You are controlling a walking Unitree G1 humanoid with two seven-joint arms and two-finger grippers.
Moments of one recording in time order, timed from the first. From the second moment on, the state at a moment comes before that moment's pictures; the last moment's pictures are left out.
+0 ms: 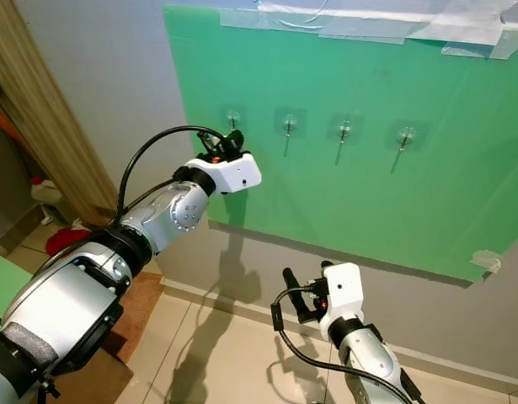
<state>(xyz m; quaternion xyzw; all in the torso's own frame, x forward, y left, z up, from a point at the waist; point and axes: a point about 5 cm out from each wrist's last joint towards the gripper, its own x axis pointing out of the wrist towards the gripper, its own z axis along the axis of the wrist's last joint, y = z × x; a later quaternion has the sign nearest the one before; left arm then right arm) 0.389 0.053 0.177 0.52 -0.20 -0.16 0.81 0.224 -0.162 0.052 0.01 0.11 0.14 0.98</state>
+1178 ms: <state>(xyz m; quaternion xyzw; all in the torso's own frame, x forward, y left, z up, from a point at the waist) 0.399 0.063 0.202 0.53 -0.22 -0.09 0.81 0.219 -0.162 0.047 0.01 0.12 0.14 0.98</state>
